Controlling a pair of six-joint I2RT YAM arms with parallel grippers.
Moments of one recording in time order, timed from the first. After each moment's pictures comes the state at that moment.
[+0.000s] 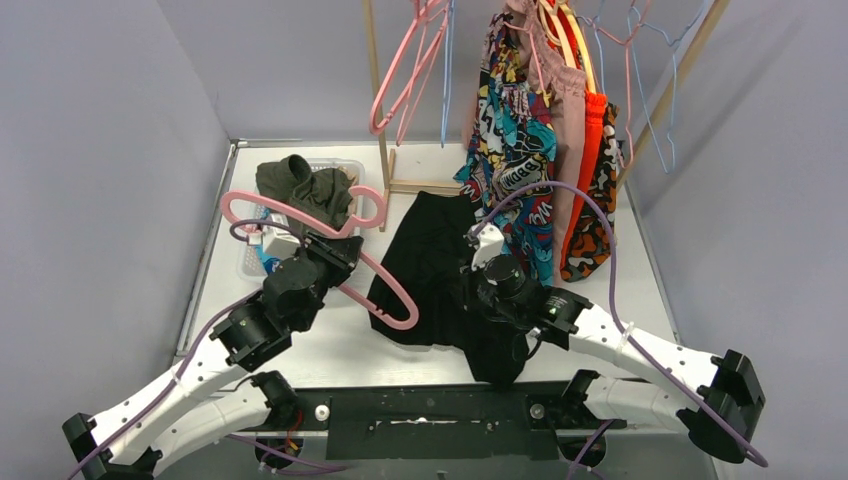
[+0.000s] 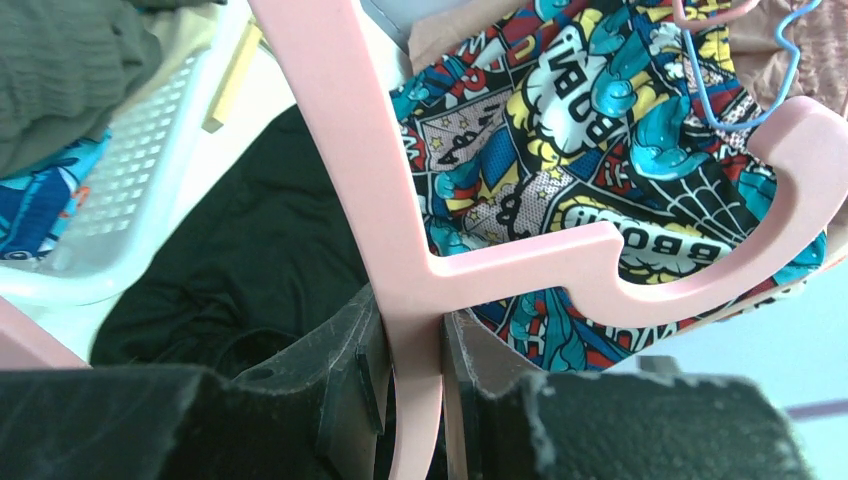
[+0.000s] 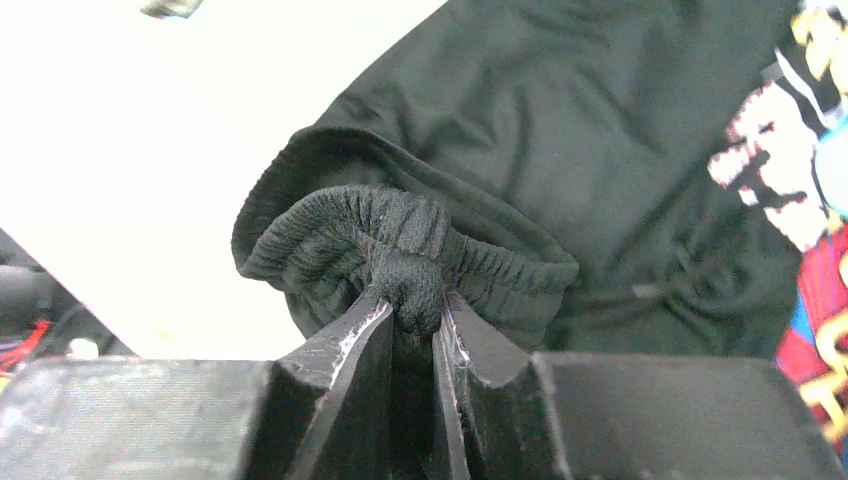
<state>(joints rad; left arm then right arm) -0.86 0.74 0.74 -0.25 -0.63 -1.14 0.89 1.03 0.70 -0.26 0.17 0.43</state>
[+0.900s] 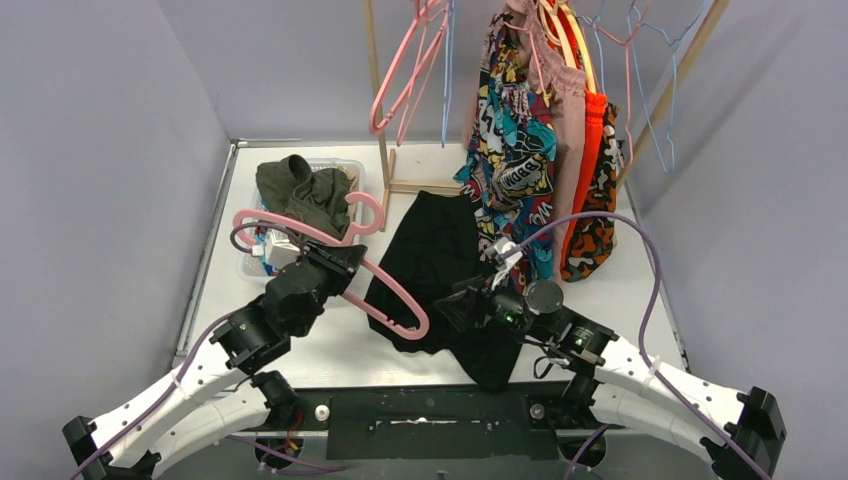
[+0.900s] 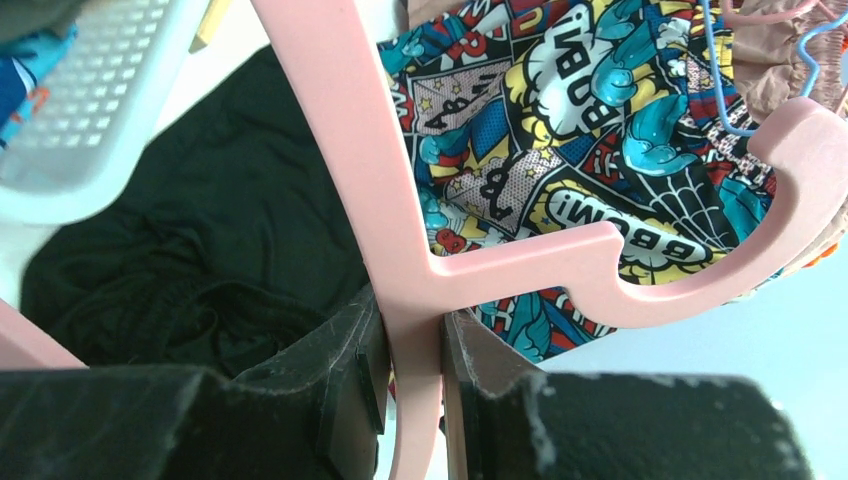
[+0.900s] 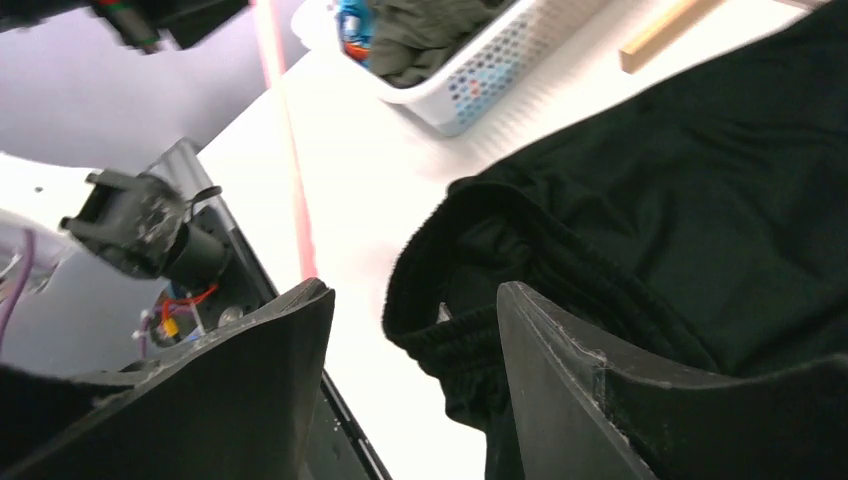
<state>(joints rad) -0.85 0.70 0.72 -0.32 -0.59 -1.31 0.91 0.77 0.48 0.10 -0.05 0.41</state>
